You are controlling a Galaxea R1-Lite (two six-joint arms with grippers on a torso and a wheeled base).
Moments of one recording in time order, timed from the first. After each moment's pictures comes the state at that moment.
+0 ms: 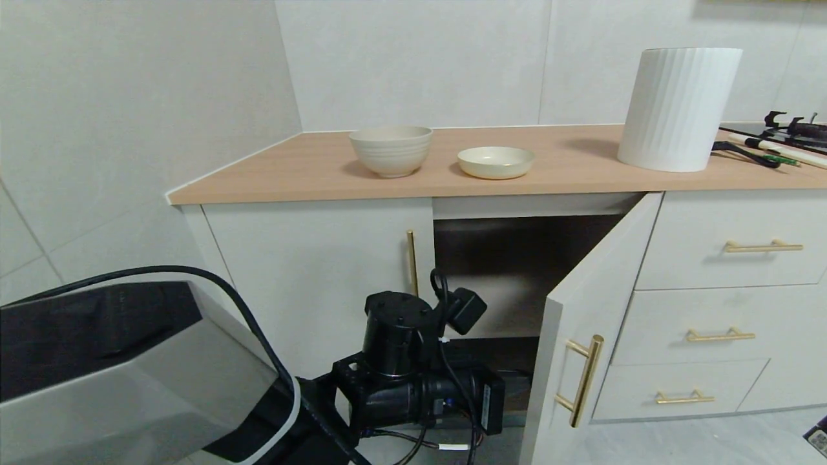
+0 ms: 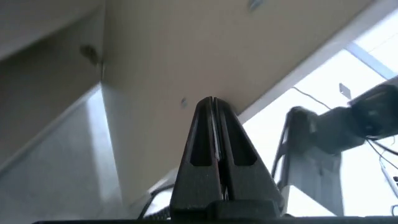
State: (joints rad) left arm -0.79 2.11 -0.79 -1.00 -0.46 -0.38; right arm 0.84 1.06 -0.23 -0.53 0.60 0.17
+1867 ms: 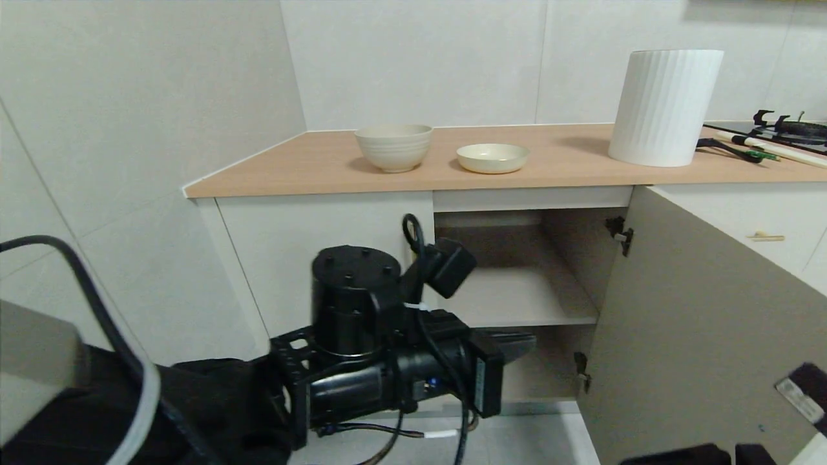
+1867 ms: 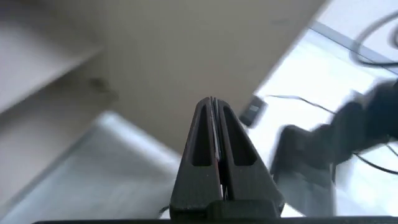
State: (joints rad) left arm -0.82 1.83 -0.79 -0.82 -0.32 -0.31; right arm 0.79 1.11 -0.30 -0.52 0.46 0.18
